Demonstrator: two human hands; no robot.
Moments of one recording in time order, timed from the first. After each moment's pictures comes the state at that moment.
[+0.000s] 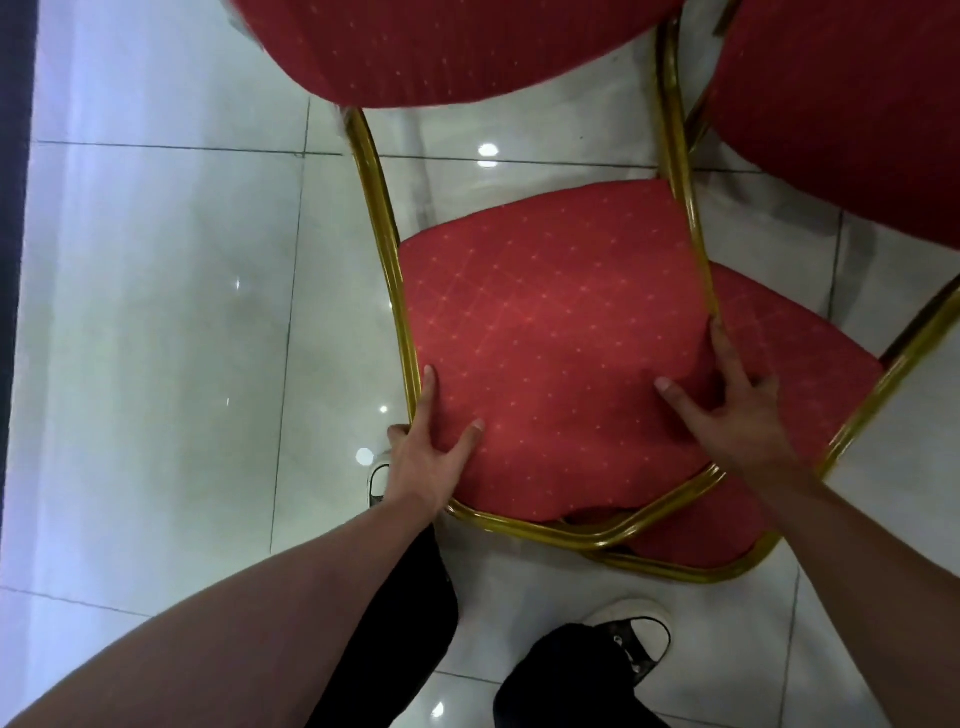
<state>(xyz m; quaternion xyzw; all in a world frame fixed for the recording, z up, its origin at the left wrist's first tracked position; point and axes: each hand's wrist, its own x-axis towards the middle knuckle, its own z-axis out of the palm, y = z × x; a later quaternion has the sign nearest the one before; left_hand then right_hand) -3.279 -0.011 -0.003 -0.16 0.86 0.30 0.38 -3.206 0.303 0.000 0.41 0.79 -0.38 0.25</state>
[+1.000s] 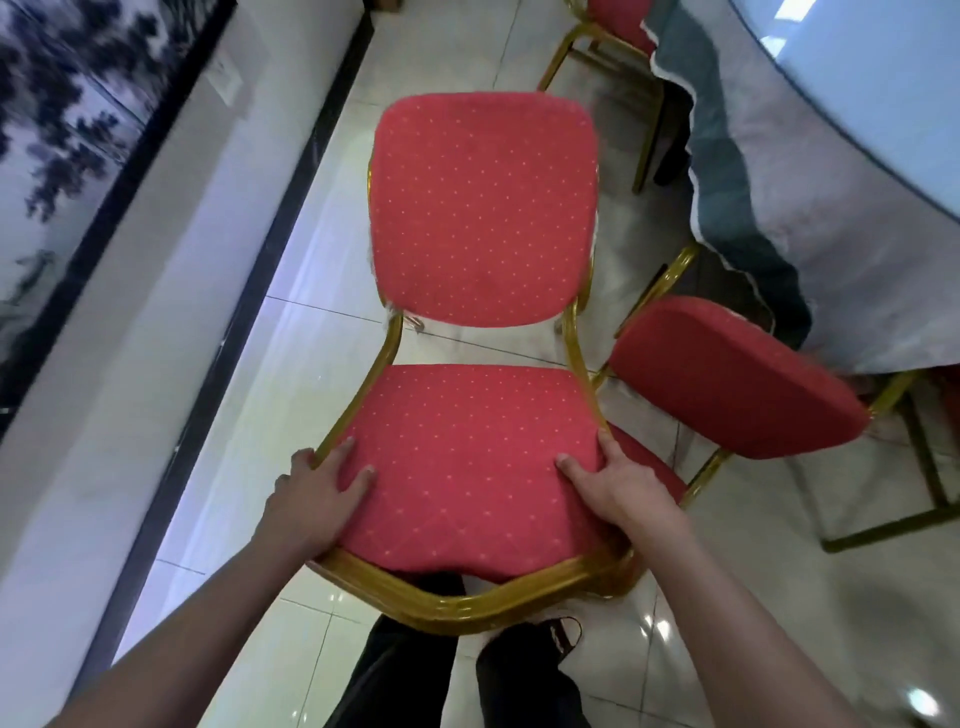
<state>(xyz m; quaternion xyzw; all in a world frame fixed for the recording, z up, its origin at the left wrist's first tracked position) -3.341 -0.141 0.503 -0.07 0.93 0.10 0.35 -3.293 0.205 0.488 0.35 0.80 -0.23 0.42</state>
